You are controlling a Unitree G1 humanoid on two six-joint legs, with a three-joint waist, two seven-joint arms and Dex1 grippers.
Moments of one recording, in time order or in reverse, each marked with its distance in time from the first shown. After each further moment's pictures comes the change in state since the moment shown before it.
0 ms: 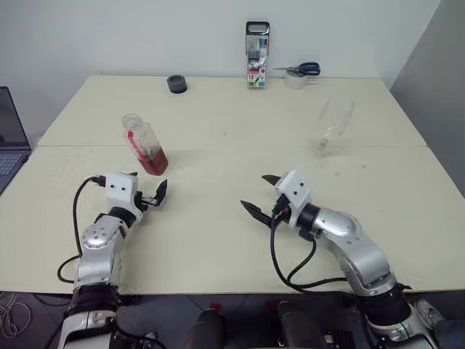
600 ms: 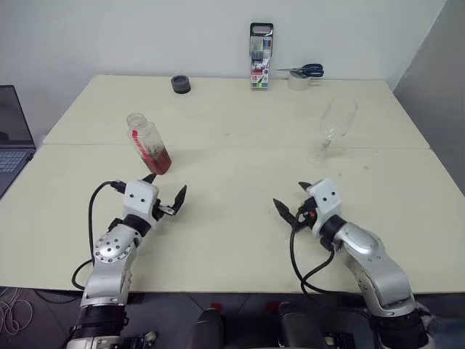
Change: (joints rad) left arm 0.071 -0.050 -0.086 -0.214 0.029 0.024 -0.013; right arm 0.138 0.028 -0.147 -0.041 -0.037 0.032 -0.199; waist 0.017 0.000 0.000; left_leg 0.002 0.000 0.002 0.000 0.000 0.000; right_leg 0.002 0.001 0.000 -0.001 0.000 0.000
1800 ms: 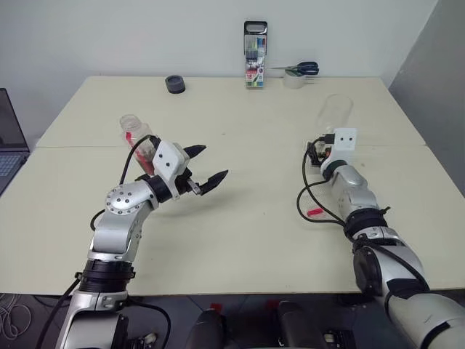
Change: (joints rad) left arm -0.295 0.088 -0.122 -0.045 -0.113 0.191 -0.339; right arm -0.810 0.024 -0.273 1.452 0.009 -0.596 -0.134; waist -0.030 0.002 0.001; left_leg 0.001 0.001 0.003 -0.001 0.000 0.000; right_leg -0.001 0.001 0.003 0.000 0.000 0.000
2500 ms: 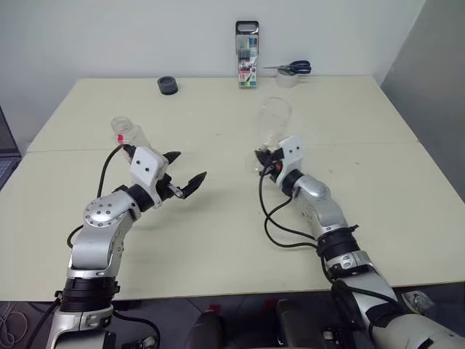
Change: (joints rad) left arm 0.131 0.044 0.129 -0.101 -0.014 0.129 0.117; right arm 0.226 0.227 0.255 -0.582 0.006 0.199 0.277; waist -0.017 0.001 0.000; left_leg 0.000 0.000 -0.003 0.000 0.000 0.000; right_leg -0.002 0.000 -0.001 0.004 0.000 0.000
